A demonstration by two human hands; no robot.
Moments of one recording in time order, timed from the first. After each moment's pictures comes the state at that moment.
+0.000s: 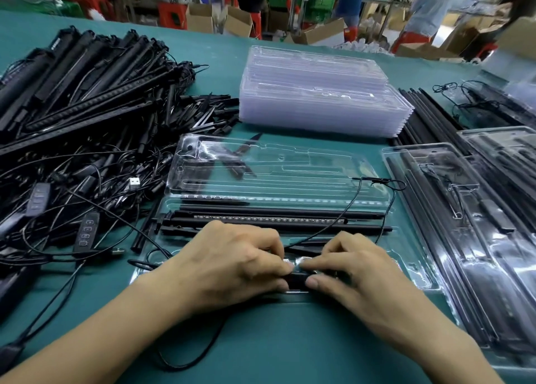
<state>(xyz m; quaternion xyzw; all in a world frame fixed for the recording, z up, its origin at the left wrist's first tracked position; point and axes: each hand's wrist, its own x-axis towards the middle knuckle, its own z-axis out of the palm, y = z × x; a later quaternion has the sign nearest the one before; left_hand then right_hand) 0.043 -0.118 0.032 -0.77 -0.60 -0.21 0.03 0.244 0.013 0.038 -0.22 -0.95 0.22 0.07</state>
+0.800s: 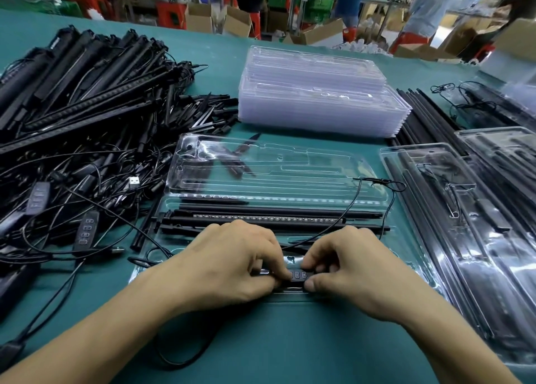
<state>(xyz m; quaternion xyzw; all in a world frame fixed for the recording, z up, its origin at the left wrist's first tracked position) 0.050 -0.117 0.039 -0.67 -0.69 -0.20 -0.16 0.221 0.015 0.059 -0.29 -0.91 0.30 -0.02</state>
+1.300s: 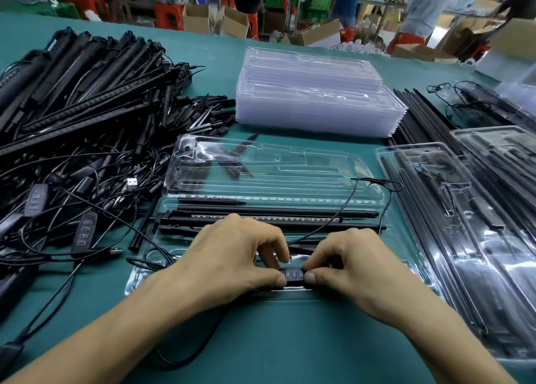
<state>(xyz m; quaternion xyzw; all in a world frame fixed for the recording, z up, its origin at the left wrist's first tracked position) 0.057 -0.112 0.041 -0.59 -0.74 -0.25 -0.19 0.230 0.018 0.052 -0.29 -0.91 0.30 0.03</state>
